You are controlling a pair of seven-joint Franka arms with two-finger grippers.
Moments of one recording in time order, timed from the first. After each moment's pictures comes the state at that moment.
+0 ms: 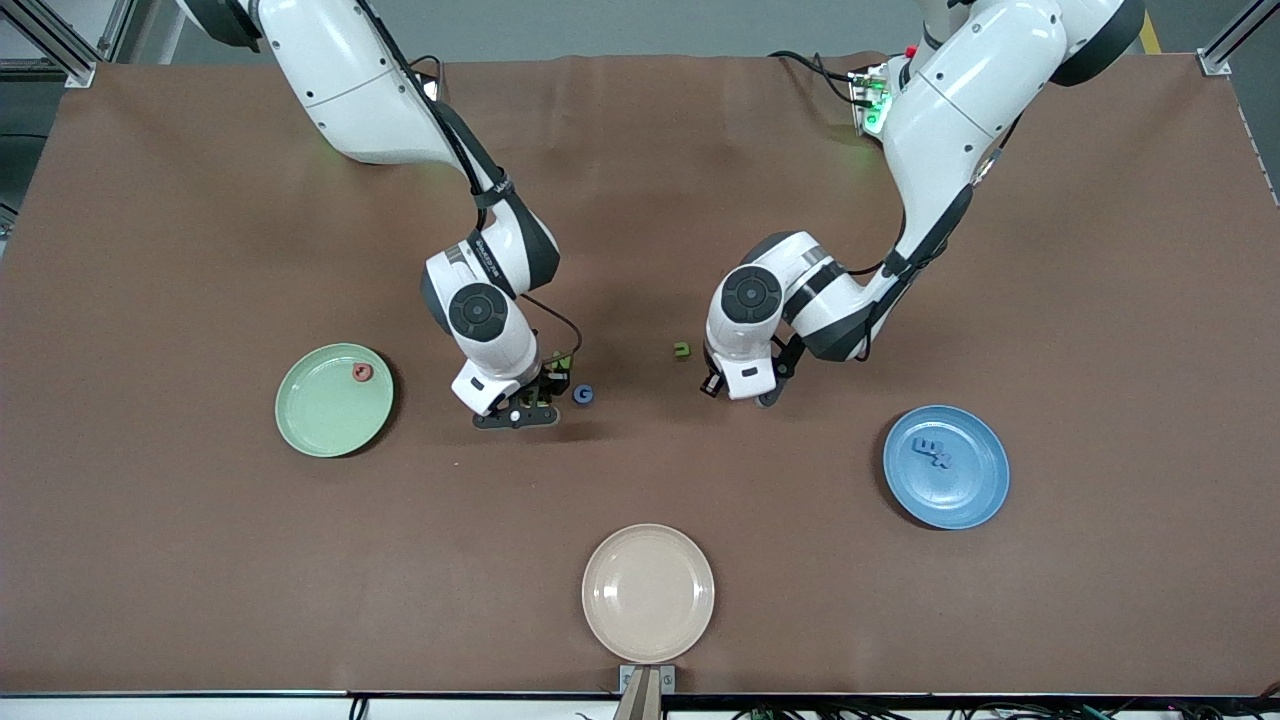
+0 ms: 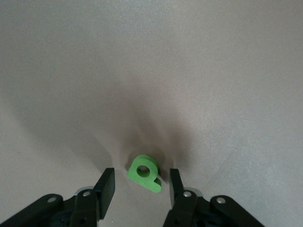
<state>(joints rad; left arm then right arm) -0.21 0.74 -0.50 -1.77 0.40 2.34 -1.93 0.57 0.65 -0.03 -1.82 0.06 2.48 0.45</state>
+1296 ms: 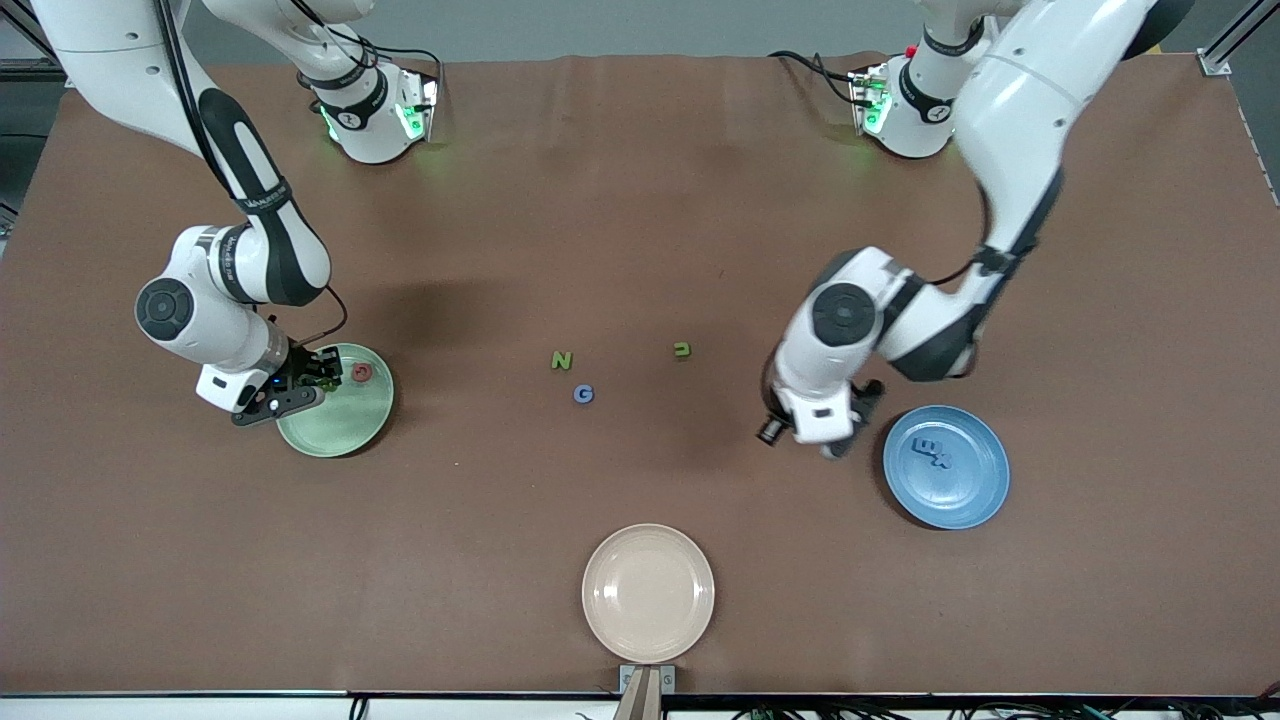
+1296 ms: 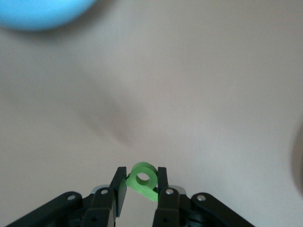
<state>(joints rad) -0.03 0.62 -0.48 -1.70 0.41 2.31 -1.58 0.03 0.35 -0.05 -2.22 0.05 2.51 -0.39</state>
